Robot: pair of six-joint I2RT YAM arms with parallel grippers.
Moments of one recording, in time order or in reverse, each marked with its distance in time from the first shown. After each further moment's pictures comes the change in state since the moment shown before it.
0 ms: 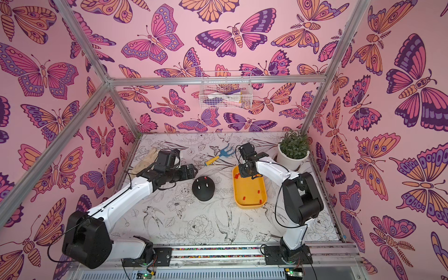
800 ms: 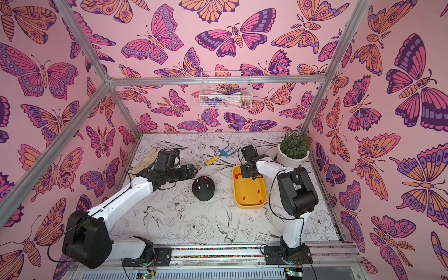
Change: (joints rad) left arm 0.000 0.000 0.000 0.000 -0.008 0.000; right arm -0.050 0.091 -0.042 0.130 -0.033 0.018
